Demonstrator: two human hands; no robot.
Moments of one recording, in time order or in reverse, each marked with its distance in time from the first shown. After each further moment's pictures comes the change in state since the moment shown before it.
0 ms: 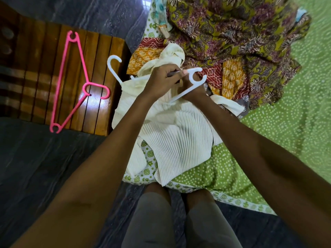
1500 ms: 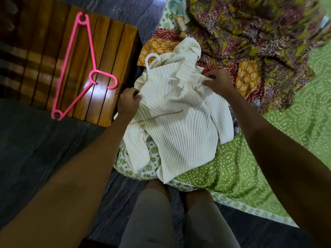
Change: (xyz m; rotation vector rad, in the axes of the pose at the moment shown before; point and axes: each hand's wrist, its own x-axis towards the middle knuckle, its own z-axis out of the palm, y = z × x) left_hand -0.067 -0.148 -0.049 0.364 0.270 -0.406; right_hand 0.002 0.040 -0.020 0.345 0.098 0.339
